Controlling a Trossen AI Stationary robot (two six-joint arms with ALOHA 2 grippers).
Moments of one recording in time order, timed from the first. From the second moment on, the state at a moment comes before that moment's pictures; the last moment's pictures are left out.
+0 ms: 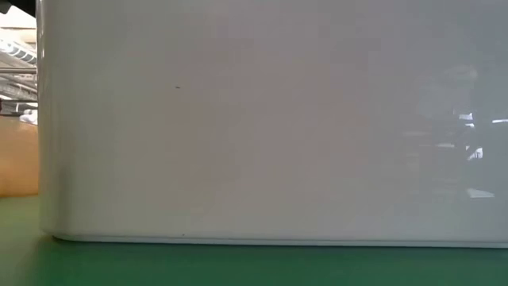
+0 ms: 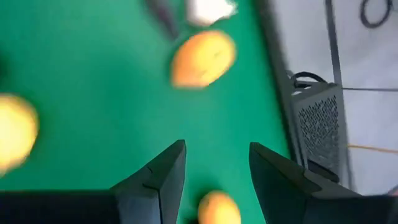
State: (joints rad) left arm -0.12 0.65 0.54 -0.36 -0.56 -0.04; right arm -0.34 2.16 2.24 -1.49 0.33 0.07
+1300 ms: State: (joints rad) left arm -0.12 0.65 0.54 -0.36 -0.55 -0.05; right arm -0.49 2.47 2.24 -1.03 0.21 0.40
